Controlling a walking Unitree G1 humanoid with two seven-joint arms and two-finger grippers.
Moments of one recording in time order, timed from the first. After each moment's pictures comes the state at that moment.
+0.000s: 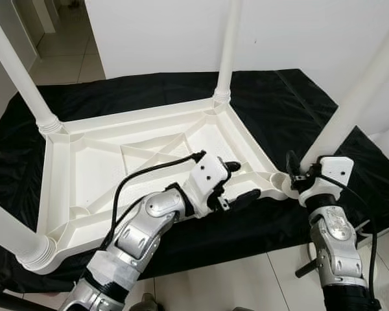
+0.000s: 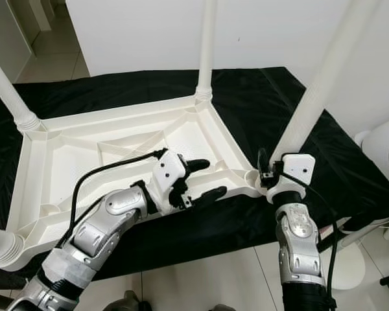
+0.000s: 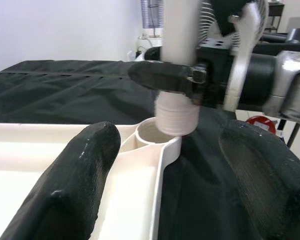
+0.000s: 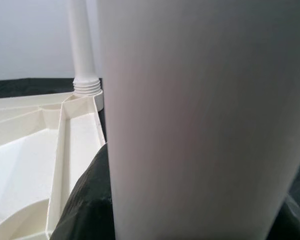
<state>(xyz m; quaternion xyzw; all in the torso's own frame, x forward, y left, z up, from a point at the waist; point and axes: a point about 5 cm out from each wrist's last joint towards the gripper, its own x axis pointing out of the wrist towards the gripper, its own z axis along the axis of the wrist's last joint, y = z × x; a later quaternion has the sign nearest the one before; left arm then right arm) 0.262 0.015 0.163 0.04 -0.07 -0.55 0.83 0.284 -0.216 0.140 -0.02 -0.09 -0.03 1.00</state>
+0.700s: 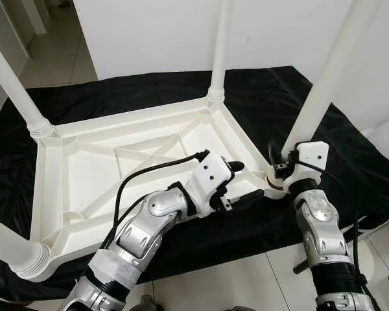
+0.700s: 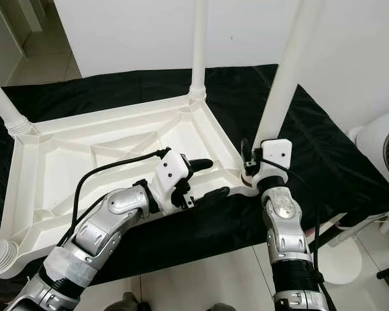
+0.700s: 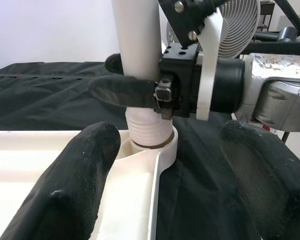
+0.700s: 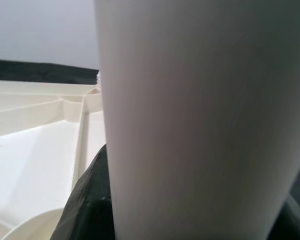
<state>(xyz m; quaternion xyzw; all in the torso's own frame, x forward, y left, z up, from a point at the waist) 0.262 0.013 0.165 0.05 -0.07 -0.55 0.83 0.300 -0.192 0.140 -0.10 -0.08 0.06 0.99</state>
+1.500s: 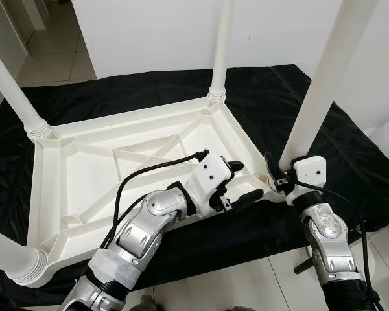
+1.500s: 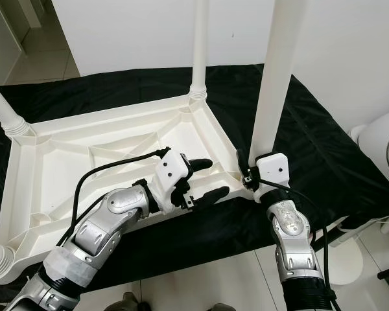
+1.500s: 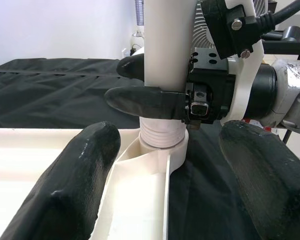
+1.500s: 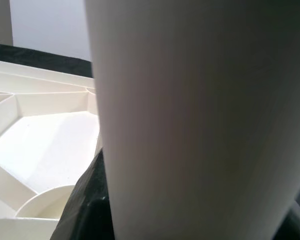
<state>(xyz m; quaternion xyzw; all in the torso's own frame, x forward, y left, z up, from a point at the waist) 0.262 0.013 0.166 0.05 -0.07 -0.55 0.83 0.280 -0.195 0.133 -0.13 -0.10 0.11 0.98</state>
